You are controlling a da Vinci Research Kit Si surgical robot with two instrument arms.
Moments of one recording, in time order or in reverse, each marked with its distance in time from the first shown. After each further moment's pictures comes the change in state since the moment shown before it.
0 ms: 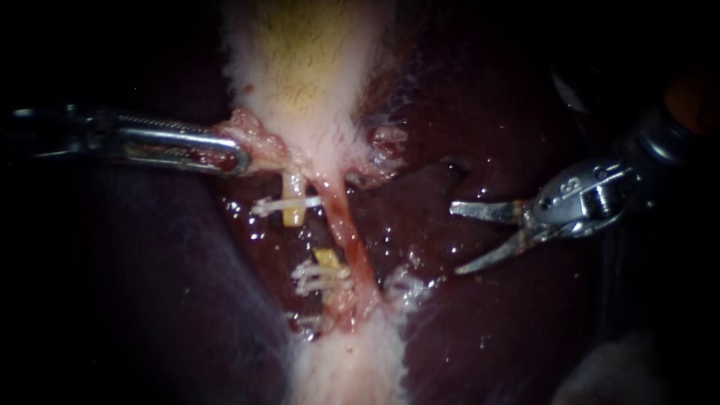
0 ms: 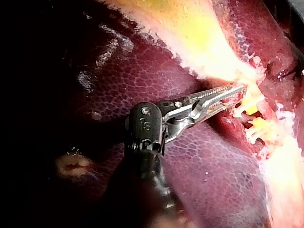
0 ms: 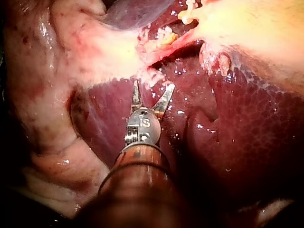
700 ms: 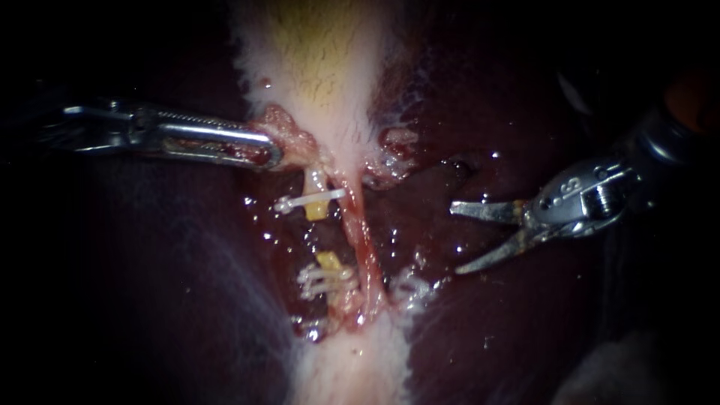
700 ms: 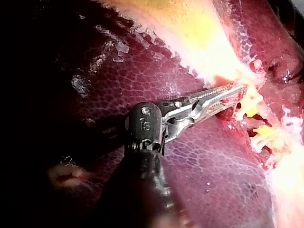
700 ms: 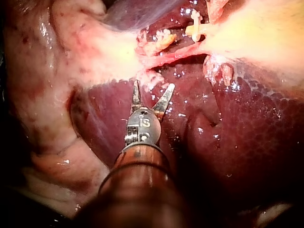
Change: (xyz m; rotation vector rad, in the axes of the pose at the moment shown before) right arm 0.000 0.000 0.000 0.000 0.000 0.001; left arm -0.001 -0.004 0.003 0.012 0.004 0.010
